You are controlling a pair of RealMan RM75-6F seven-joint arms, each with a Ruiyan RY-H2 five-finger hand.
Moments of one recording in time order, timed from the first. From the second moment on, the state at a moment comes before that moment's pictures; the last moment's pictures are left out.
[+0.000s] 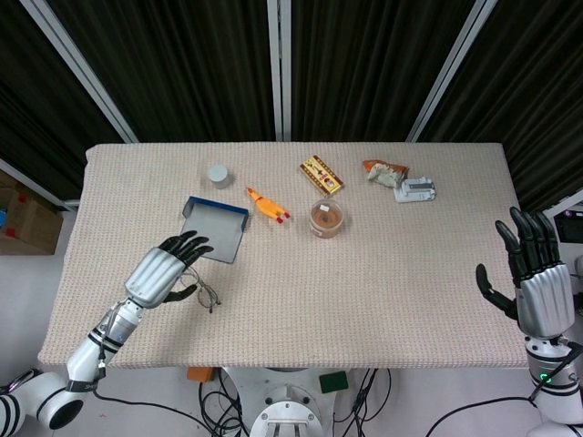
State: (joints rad) left arm -0.45 -1.30 -0.05 -1.60 1.63 1.19 0.12; right arm 0.20 -1.24 0.19 -1.49 -1.79 1.82 0.08
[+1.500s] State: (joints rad) left arm -0.57 -1.59 0.11 -0.95 1.78 1.20 -0.17; right arm 0.19 -1.26 0.15 -1.45 -1.77 1.81 0.04
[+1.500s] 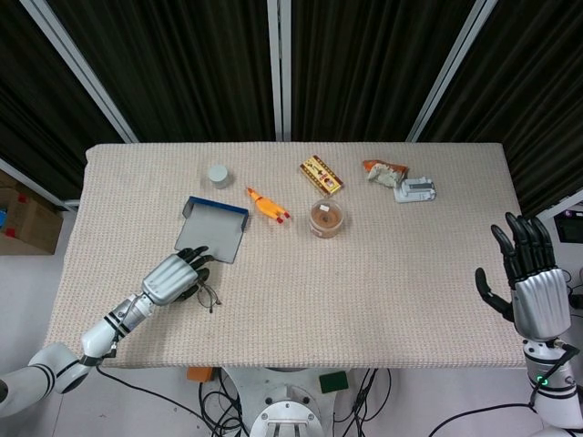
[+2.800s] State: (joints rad) left arm -0.72 -1.59 -0.10 -0.97 1.54 1.02 -0.03; right arm 0.19 -1.27 0.15 -1.43 -1.75 1.80 0.06
